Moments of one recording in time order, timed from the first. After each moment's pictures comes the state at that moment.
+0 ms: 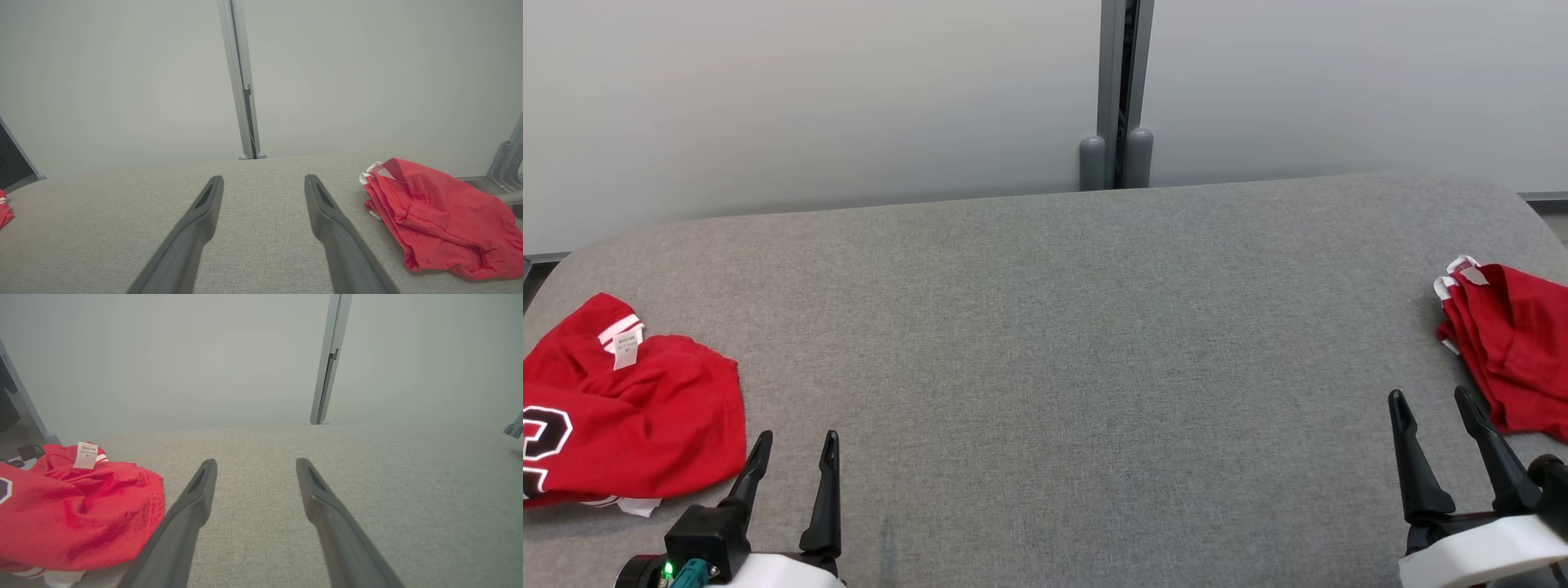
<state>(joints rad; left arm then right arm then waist) 0.05 0.18 -0.16 0.15 -0.30 0.09 -0.21 0.07 -0.10 -0.05 -0.01 0.25 0.13 -0.08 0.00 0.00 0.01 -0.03</state>
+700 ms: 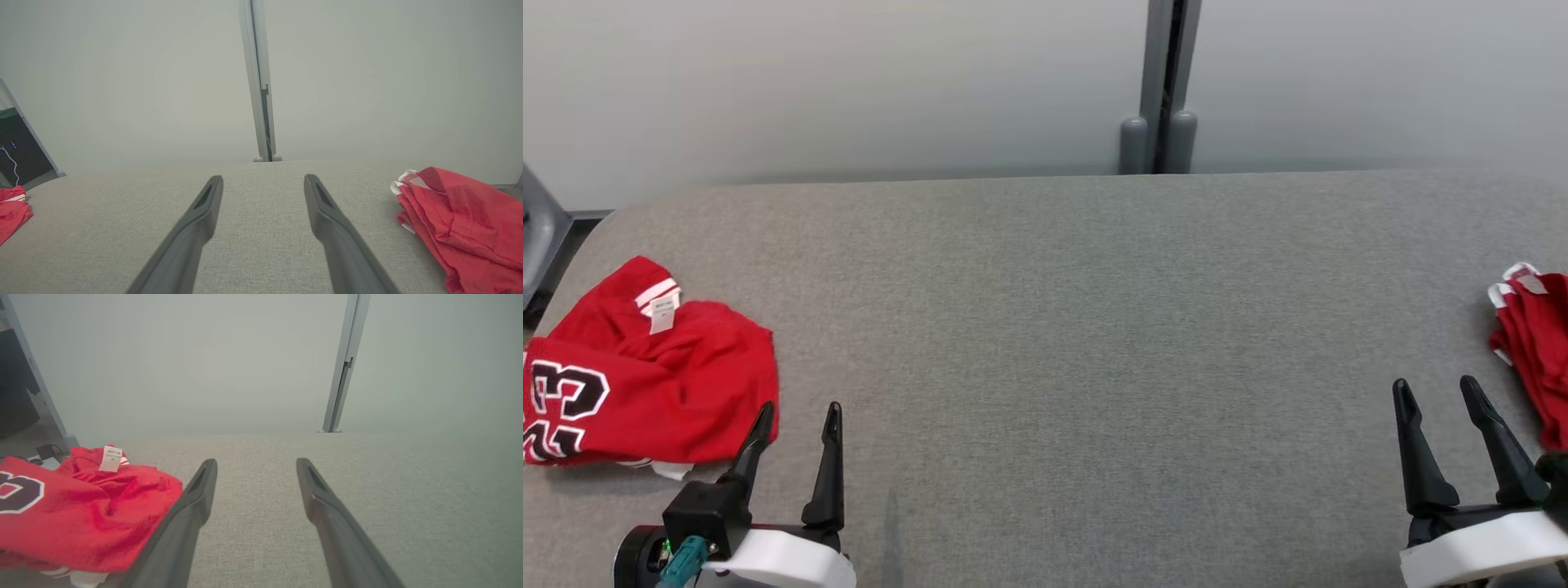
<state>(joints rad) 0.01 0.19 -0.18 0.14 -0.31 0.09 -0.22 0.07 -0.08 -0.06 -0.04 0.24 0.13 -0.08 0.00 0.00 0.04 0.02</state>
